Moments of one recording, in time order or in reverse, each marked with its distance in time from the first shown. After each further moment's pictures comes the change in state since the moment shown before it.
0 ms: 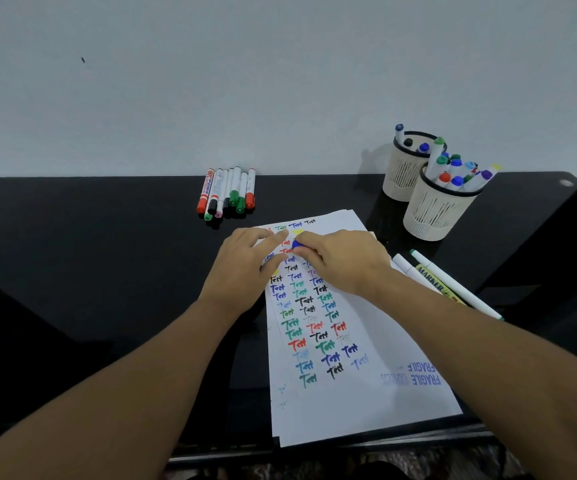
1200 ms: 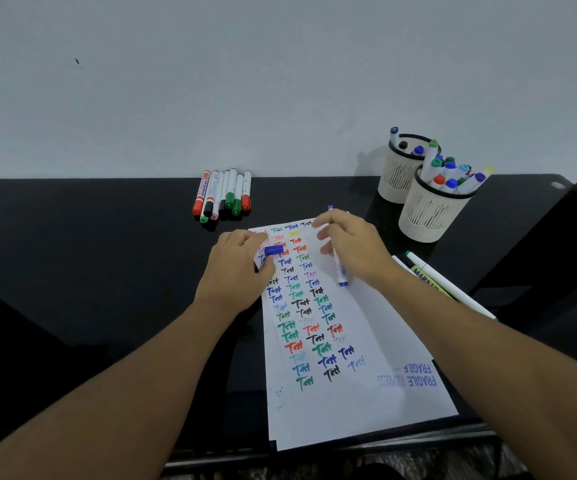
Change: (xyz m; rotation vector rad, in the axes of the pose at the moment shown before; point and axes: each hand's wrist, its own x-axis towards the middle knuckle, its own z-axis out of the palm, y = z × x) left_hand 0.002 0.005 -0.005 -0.007 -0.099 -0.248; right_hand 0.002 0.018 0.007 0.950 0.196 0.322
